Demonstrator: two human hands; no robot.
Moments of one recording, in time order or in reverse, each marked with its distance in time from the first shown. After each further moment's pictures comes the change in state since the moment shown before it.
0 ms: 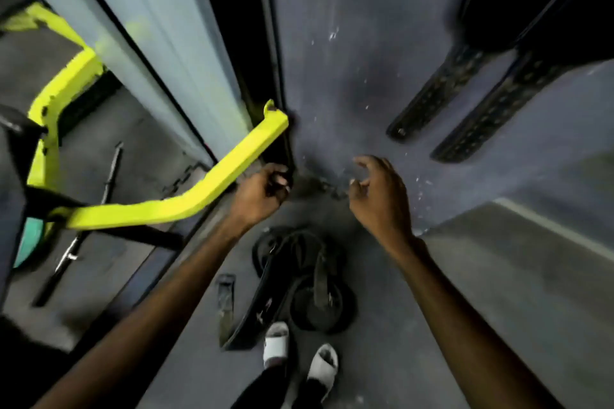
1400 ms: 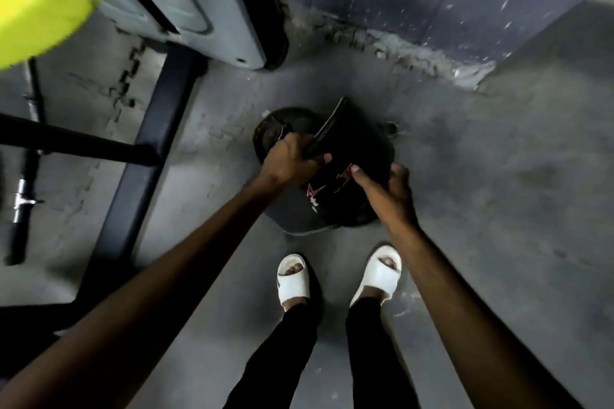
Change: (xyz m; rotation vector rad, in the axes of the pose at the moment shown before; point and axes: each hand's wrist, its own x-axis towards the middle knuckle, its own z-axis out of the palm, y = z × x) left_hand -0.039 -0.313 0.226 0.064 -0.434 -0.122; right_hand -0.239 0.215 0.355 0.500 -0.017 0.940
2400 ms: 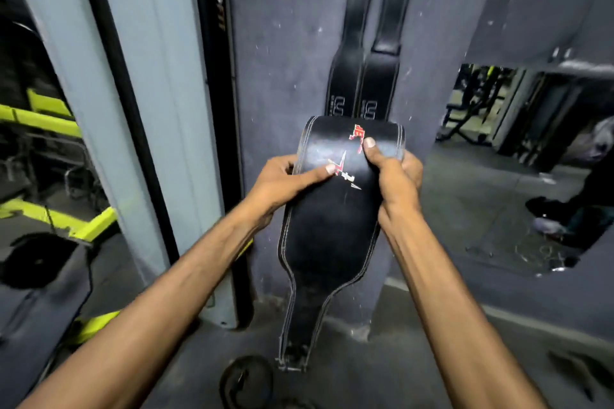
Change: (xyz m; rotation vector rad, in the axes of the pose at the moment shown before) left_hand -0.516 0.545 -0.228 -0.484 0.284 0.791; right_hand -0.522 -0.482 -0.399 0.794 0.055 -0.945
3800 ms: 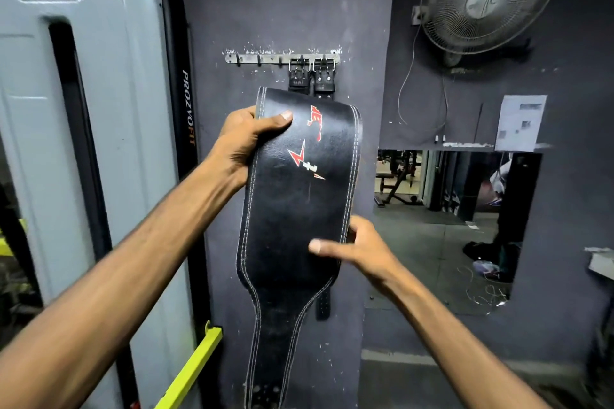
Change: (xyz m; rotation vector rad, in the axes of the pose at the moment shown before) left_hand -0.032 0.232 -0.037 -0.305 -0.133 0.353; right_hand -0.094 -0.101 -0.015 -0.333 -0.494 -0.201
